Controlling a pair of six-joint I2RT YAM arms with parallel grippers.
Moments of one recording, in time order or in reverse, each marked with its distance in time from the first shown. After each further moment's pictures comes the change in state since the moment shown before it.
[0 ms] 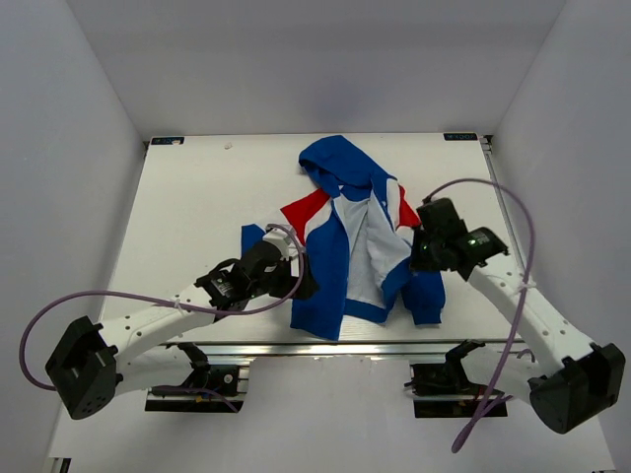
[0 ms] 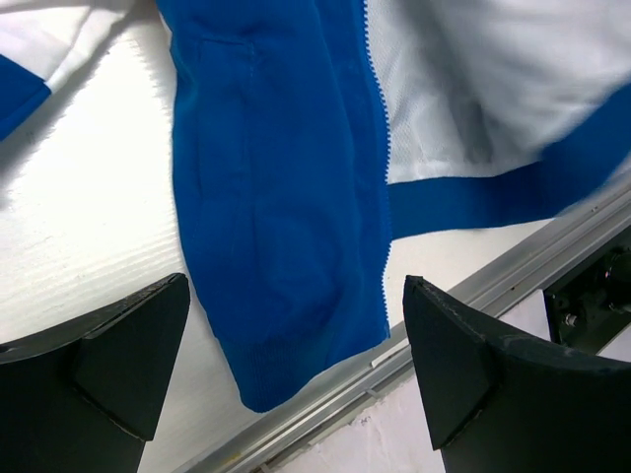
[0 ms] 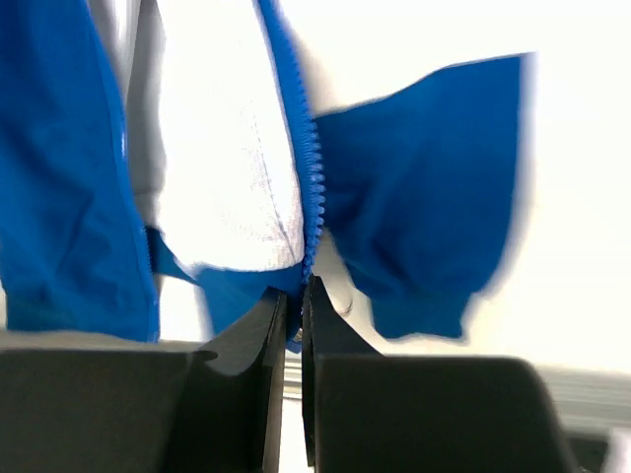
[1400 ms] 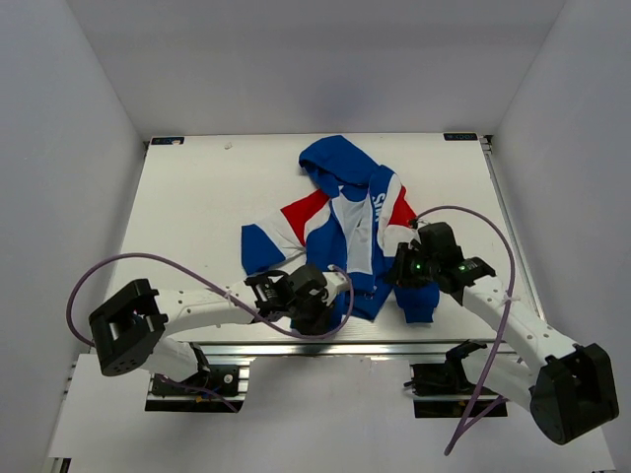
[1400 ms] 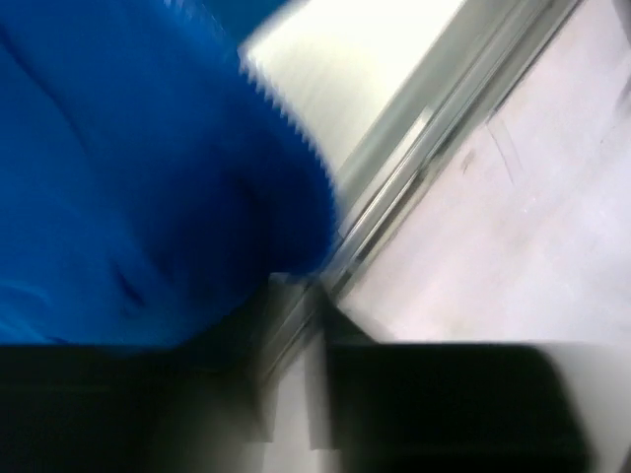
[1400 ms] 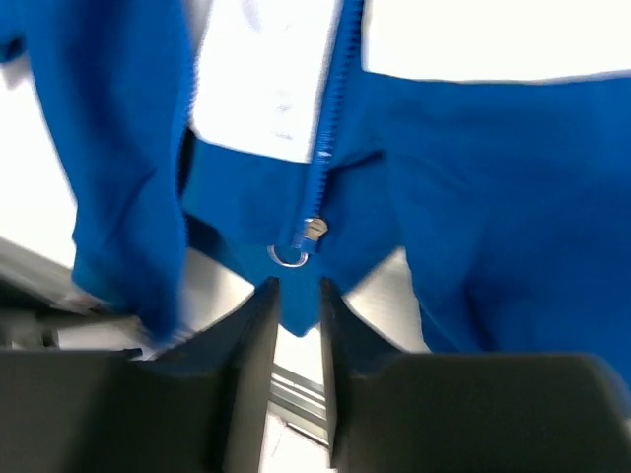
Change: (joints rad) left arm -0.247 0.306 0.127 -0.104 0.230 0.279; right arm -0.050 -0.073 -0.251 0.341 -0.280 0.003
